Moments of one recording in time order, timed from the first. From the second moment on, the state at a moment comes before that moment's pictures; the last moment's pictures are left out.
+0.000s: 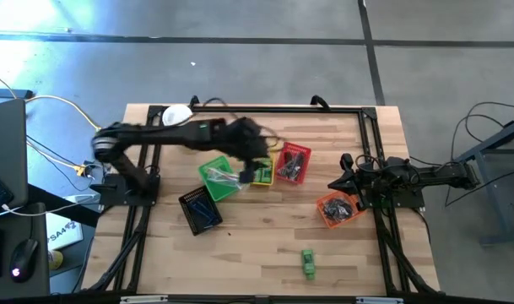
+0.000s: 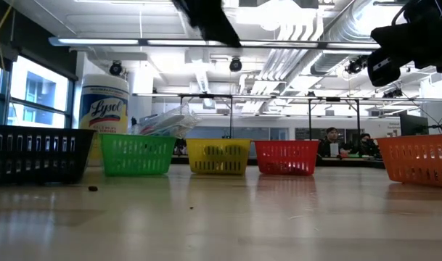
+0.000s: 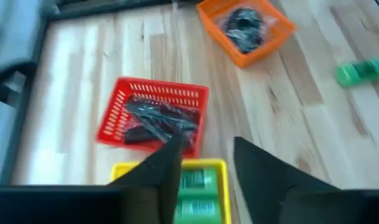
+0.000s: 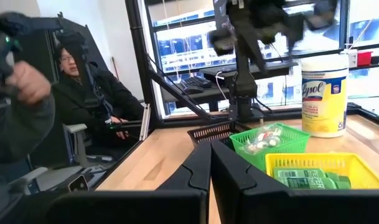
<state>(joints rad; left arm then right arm) 0.13 1.64 1.51 -0.56 0.10 0.21 0.07 0.08 0.01 0.19 -0.13 0.16</state>
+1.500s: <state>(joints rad) 0.05 0.24 0.05 0.15 -0.04 0.07 0.07 0.08 0.01 0.20 0.00 0.21</state>
